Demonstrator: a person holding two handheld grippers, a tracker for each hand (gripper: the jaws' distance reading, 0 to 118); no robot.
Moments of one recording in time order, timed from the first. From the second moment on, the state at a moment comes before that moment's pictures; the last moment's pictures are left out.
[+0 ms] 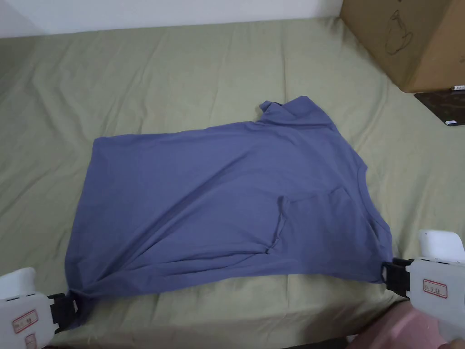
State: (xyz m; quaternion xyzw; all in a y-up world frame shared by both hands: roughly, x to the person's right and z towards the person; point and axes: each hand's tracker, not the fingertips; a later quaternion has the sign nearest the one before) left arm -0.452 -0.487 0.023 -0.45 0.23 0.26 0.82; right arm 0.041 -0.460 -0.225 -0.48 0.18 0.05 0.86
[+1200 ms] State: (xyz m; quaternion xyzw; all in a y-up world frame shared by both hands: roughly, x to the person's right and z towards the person) left arm -0.538 -0.467 -0.141 -0.47 0.26 0.18 0.82; right arm -0.036 -0.465 -0.418 -0.53 0.17 0.05 0.83
